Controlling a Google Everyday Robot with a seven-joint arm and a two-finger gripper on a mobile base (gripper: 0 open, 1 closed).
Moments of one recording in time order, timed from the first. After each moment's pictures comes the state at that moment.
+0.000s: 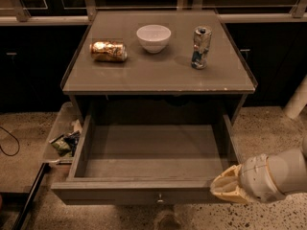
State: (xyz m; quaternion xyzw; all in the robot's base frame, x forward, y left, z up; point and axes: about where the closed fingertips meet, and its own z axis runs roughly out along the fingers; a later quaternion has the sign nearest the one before) arm 0.354 -0.183 0.707 -0.57 0.75 0.21 0.26
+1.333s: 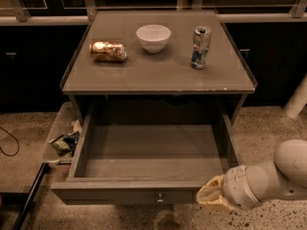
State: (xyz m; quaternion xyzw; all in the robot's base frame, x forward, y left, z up) arm 0.354 -0.154 0.649 -0.57 0.74 0.25 0.25
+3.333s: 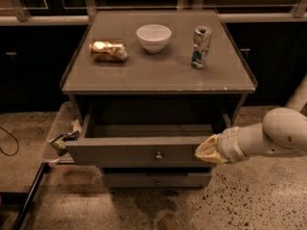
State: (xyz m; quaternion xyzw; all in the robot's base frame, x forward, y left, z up) arm 0.495 -0.181 0.652 -0.57 0.73 0.16 0.33
